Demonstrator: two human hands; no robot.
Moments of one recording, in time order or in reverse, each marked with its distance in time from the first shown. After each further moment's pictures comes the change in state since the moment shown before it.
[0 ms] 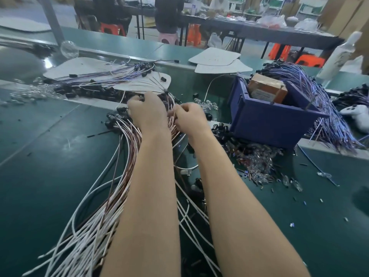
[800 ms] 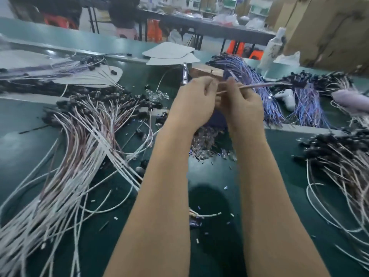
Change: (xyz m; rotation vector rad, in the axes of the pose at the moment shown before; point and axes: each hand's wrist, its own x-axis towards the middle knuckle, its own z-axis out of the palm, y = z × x) left_hand -0.130 -0.017 0.062 0.524 -0.853 0.728; right_hand -0.085 0.012 -0.174 0.521 0.392 -0.238
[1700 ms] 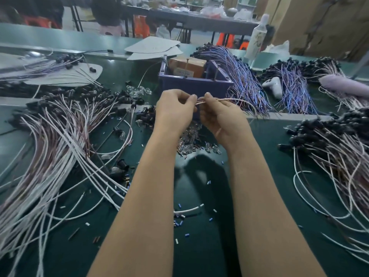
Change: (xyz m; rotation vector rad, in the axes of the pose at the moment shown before) left_hand -0.001 -0.024 0.042 -0.117 0.105 -0.224; right_hand 0.001 0.023 -0.037 0.015 -0.036 0.348
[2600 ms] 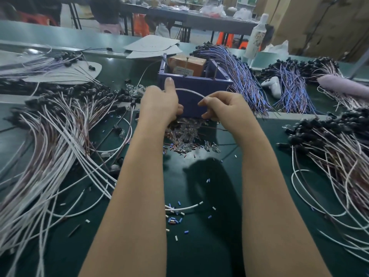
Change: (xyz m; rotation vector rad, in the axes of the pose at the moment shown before) left_hand 0.001 0.012 -0.023 -0.084 0.052 -0.250; right_hand -0.007 -0.016 -0.012 -0.729 -0.064 -0.298
